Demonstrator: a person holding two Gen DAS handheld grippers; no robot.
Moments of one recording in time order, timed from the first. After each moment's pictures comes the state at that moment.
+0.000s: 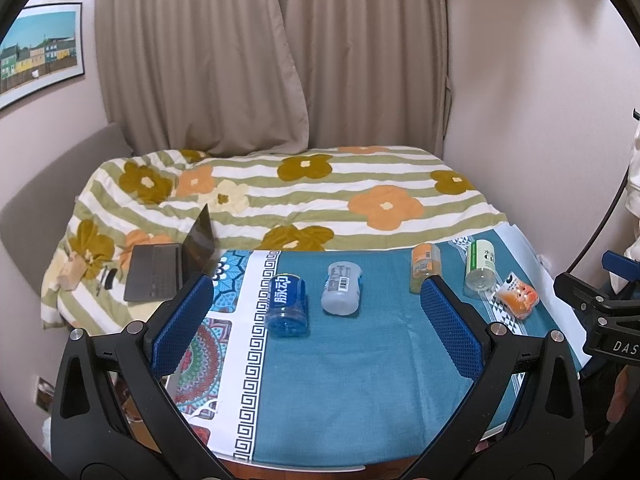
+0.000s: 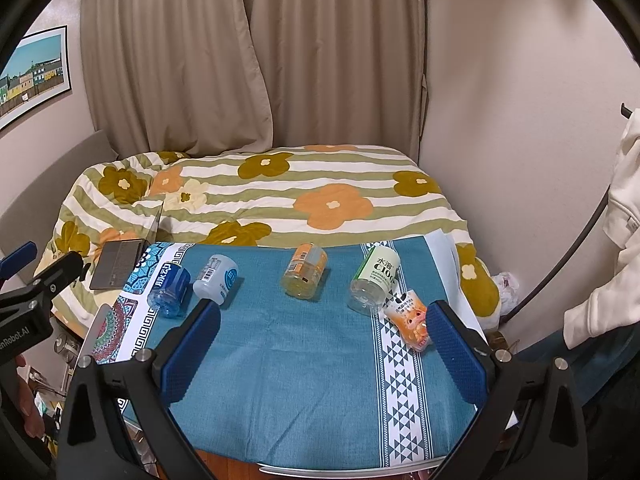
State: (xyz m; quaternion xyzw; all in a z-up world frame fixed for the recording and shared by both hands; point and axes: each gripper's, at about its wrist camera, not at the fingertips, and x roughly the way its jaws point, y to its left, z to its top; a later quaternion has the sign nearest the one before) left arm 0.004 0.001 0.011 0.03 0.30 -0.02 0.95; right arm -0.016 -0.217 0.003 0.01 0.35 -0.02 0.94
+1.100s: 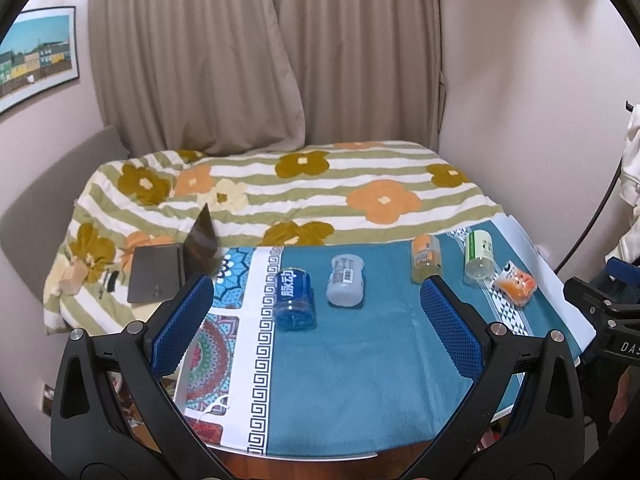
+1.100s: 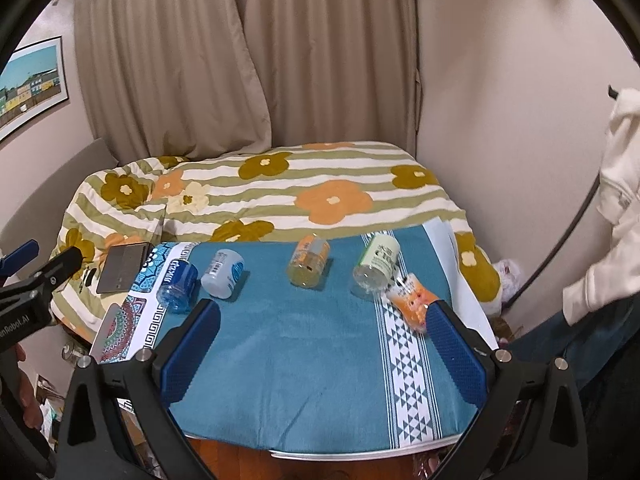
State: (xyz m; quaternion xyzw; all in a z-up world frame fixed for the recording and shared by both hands) left arm 0.000 0.010 0.012 0.04 0.31 -0.03 0.95; right arm -0.027 -0.214 0.010 0.04 0.36 -0.02 0.93
